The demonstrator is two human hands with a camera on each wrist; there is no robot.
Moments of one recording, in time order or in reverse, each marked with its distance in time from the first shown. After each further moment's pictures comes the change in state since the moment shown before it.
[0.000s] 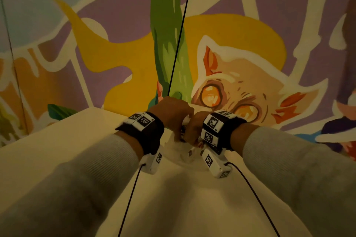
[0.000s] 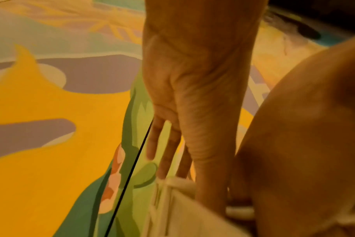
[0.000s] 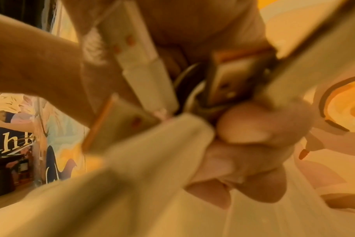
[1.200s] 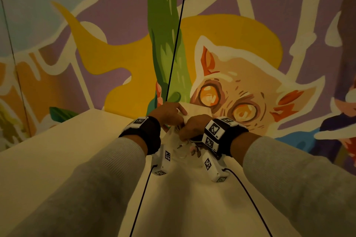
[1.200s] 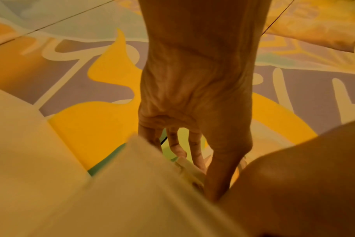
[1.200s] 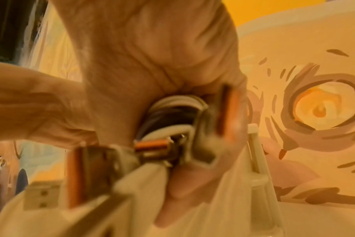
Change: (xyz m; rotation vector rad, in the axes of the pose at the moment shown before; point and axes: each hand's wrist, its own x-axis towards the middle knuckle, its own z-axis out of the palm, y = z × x) left_hand 0.011 -0.007 0.023 -0.873 -0.024 -0.327; right_hand 0.008 0.010 0.002 0.231 0.052 0.120
